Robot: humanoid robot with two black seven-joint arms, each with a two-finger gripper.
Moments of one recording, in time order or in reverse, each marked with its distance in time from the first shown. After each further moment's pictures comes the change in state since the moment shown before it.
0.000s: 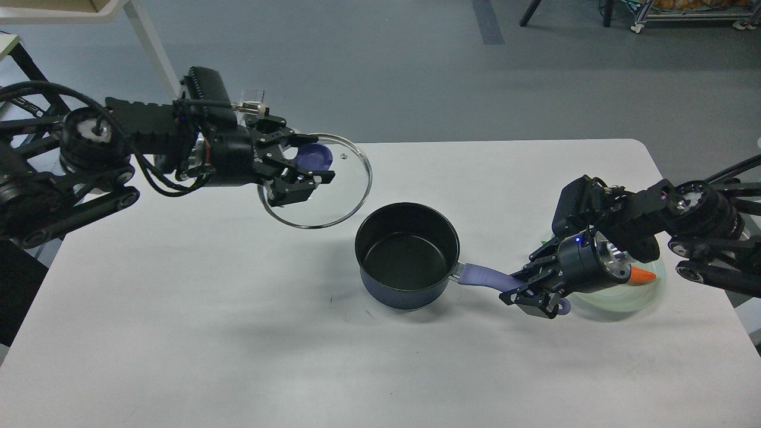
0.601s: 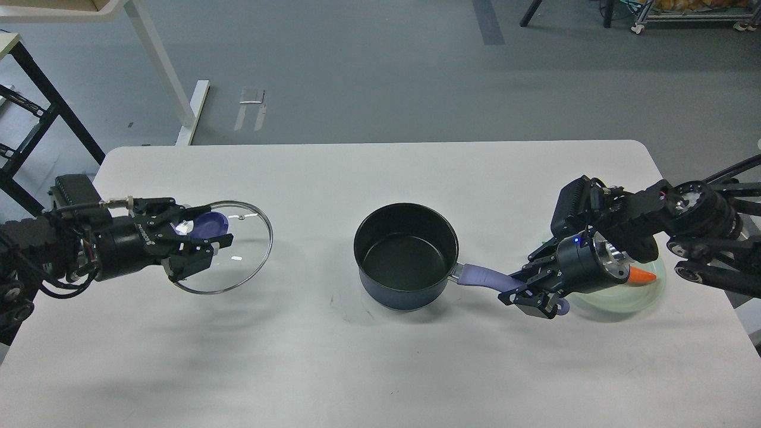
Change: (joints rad) left arm 0.411 0.231 0.003 -0.013 -0.032 0.345 0.000; right arm 0.000 0.001 0.000 0.000 0.000 -0.001 0.000
